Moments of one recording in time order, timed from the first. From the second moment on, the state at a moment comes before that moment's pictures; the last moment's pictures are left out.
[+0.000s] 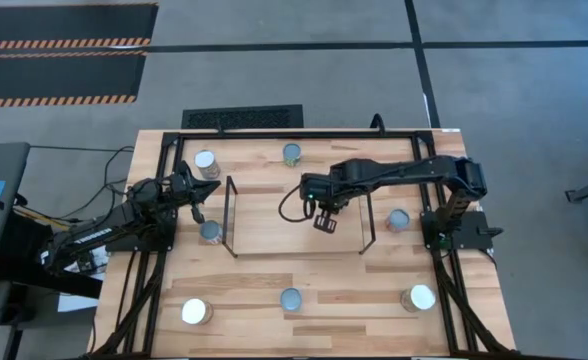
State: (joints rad) left arm 0.43 0.02 0.01 0.03 0.06 0.02; right arm -0.04 1.79 1.60 -1.12 0.13 0.28
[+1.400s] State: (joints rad) left arm 0.43 0.02 0.05 0.00 -0.02 -0.01; right arm -0.31 1.13 0.91 -0.27 -0.09 -0.21
